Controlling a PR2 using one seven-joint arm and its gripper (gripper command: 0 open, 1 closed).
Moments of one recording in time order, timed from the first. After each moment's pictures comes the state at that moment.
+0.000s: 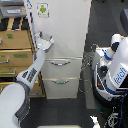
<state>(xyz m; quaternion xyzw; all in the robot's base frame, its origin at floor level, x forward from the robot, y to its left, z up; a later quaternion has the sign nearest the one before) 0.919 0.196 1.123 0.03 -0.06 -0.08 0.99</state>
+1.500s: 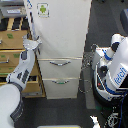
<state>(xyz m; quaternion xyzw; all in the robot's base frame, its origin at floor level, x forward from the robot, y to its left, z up) 0.922 0.318 1.115 0.03 -0.04 -0.02 1.00</state>
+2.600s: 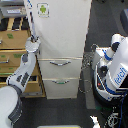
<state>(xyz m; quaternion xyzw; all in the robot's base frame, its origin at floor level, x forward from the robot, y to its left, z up) 0.915 0.299 1.097 0.00 -0.04 -0.05 1.00</state>
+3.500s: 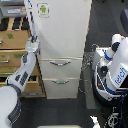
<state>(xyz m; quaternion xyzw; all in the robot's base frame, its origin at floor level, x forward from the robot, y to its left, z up) 0.913 0.294 1.103 -0.02 -0.05 -0.04 1.00</state>
